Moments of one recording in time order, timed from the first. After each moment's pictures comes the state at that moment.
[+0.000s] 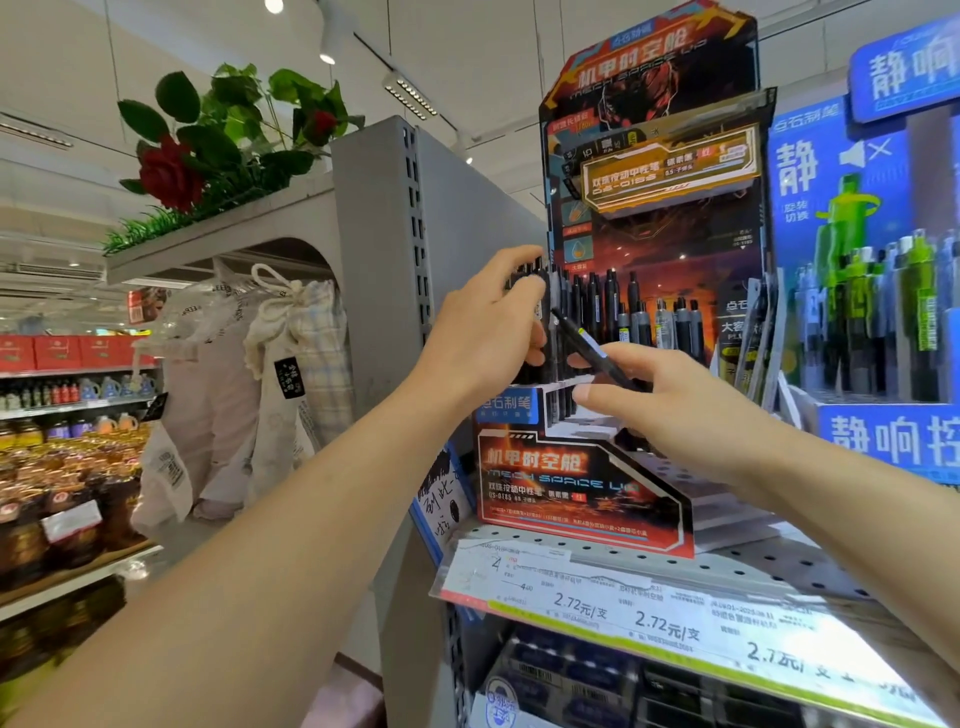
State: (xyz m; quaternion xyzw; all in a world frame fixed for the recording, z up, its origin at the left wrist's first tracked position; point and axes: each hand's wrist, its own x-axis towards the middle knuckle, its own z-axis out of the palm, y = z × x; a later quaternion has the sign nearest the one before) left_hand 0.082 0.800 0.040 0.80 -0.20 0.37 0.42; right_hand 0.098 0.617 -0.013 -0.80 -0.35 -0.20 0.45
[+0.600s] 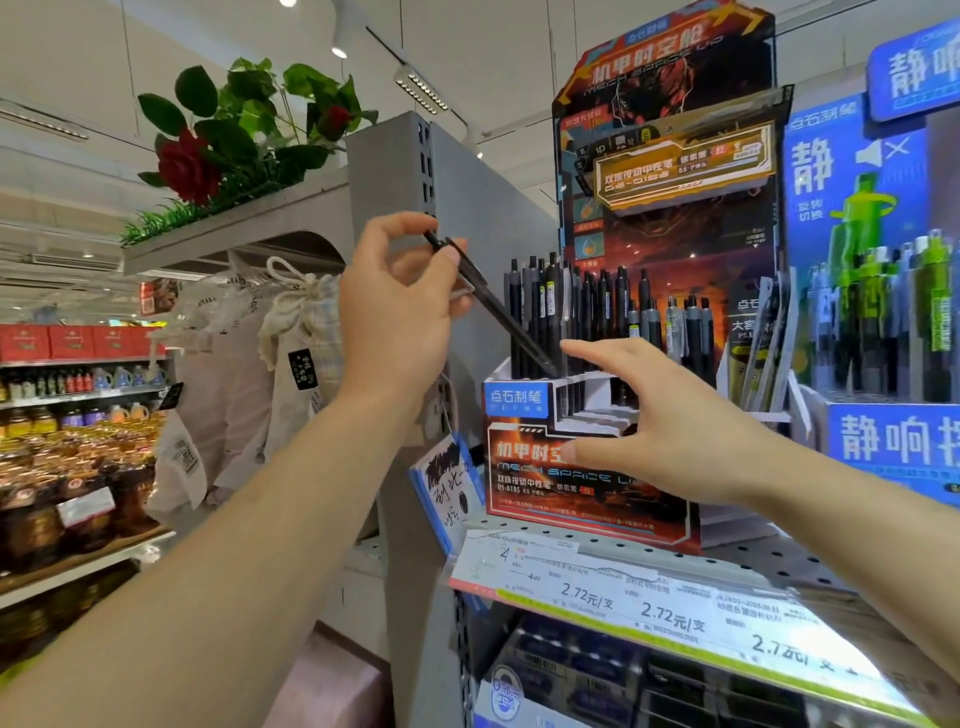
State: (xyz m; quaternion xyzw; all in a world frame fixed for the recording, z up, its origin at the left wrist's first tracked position) left_hand 0.057 0.832 0.038 0.57 -0.21 0.52 0.61; right_hand 0.099 0.621 -0.021 -0.86 -0.36 -0.25 0.26
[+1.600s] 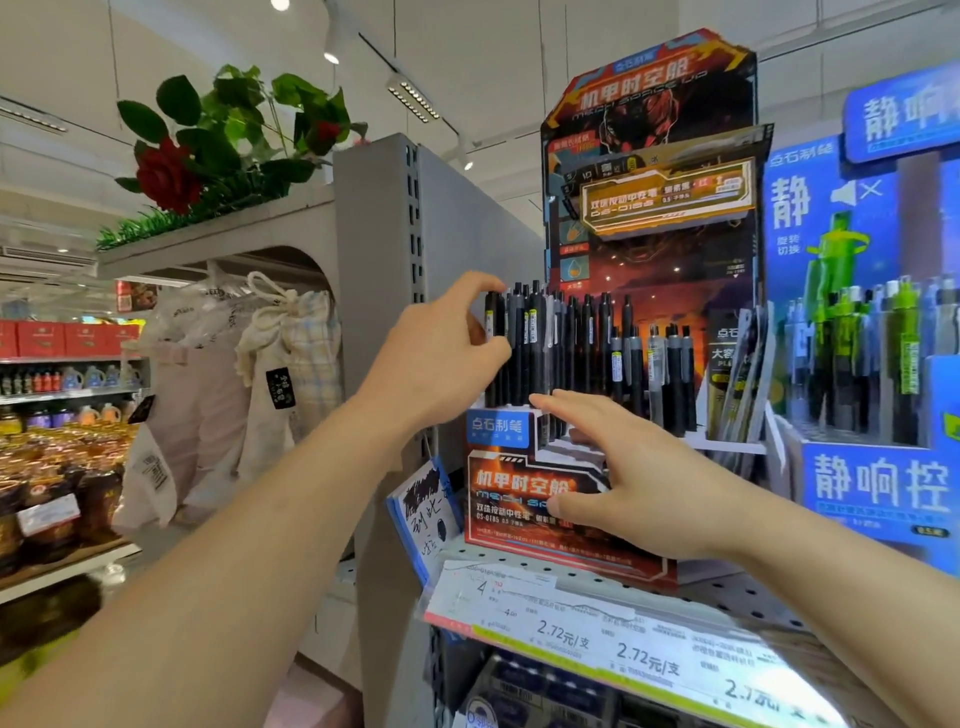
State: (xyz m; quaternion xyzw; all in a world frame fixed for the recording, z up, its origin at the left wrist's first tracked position) left_hand 0.088 0.835 0.045 0.85 -0.14 0.45 0.22; right_hand 0.102 0.620 -0.027 -0.87 -0.39 -0.20 0.21
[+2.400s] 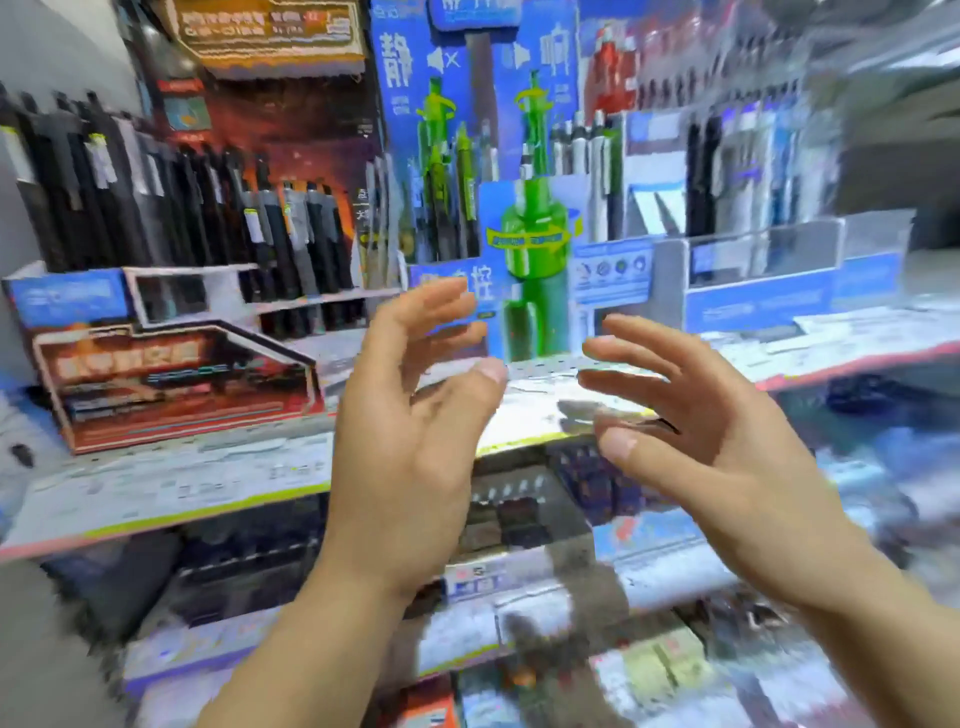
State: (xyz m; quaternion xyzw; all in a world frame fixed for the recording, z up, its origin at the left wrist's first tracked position) left_hand -0.021 0.652 -0.112 0.54 -0.45 0.20 0.69; right_hand -0.111 0.485 -0.137 -0.72 -0.18 -0.39 0.54
